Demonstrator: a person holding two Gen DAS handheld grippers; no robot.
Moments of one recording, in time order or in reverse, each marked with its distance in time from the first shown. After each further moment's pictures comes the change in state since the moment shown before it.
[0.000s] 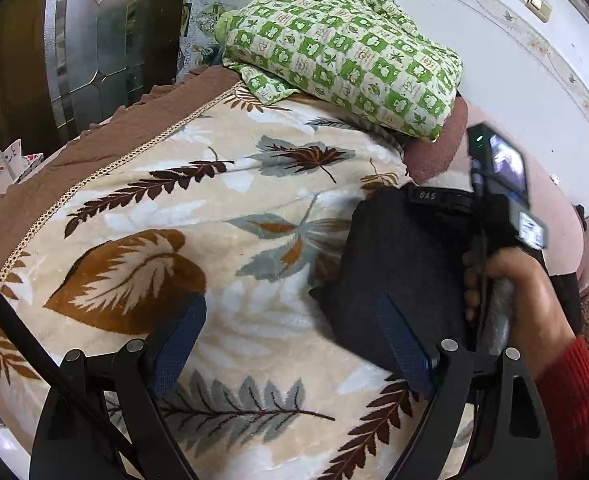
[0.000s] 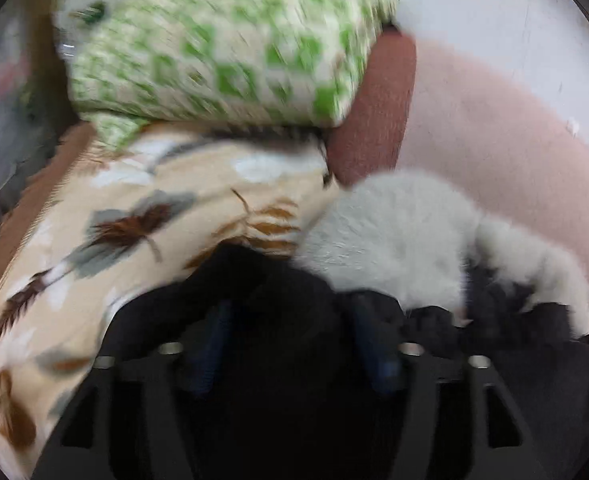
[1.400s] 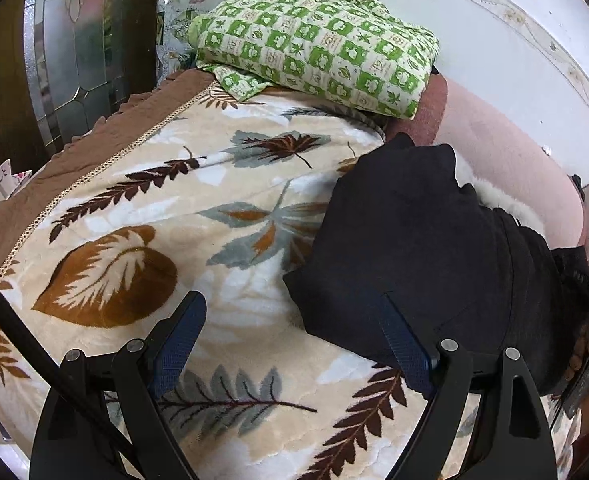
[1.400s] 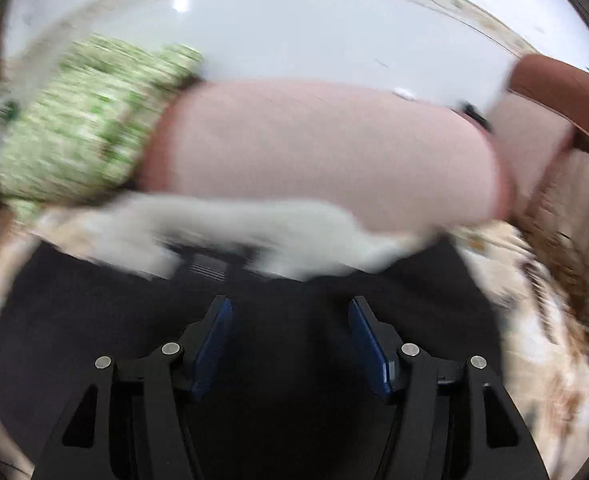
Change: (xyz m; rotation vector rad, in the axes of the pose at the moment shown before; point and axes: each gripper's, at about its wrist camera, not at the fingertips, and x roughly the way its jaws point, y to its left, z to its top) left arm 0.007 -0.032 -0.018 0.094 0.002 0.001; right arm -0.125 -0.240 -0.110 0.287 -0.240 -0.323
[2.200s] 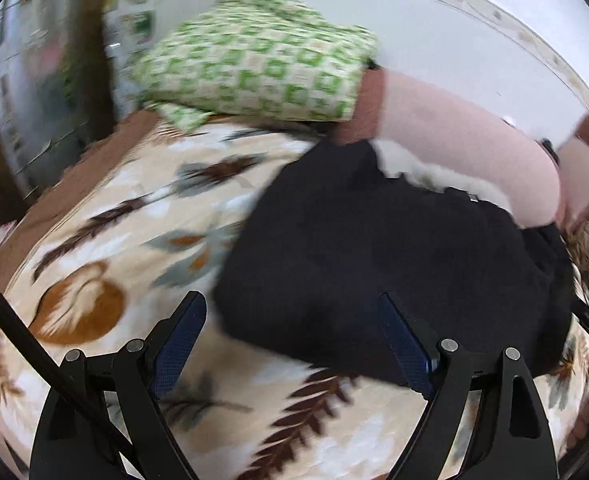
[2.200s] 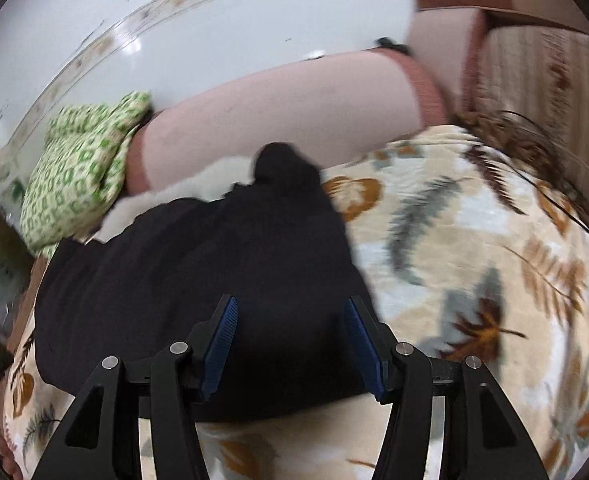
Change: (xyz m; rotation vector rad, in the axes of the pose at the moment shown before) left arm -0.015 -0.079 -0.004 0.172 -0.056 -0.060; right arm -0.079 -0.085 -0.082 0.221 -0.026 0.246
